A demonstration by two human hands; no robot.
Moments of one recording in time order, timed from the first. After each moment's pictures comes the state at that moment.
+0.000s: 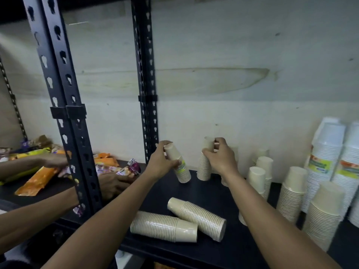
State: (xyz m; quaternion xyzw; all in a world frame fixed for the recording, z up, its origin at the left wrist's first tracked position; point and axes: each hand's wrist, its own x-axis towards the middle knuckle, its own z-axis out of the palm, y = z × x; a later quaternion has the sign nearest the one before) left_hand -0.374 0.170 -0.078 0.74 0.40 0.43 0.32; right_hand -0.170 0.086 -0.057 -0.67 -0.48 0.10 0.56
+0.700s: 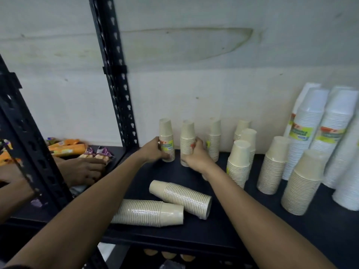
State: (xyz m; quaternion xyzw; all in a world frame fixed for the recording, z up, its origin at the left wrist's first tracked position) left_hand -0.333 0.224 -0.121 0.81 0.41 0.20 0.36; right_hand -0.182 0.083 -0.121 -0.71 -0.47 0.25 0.46
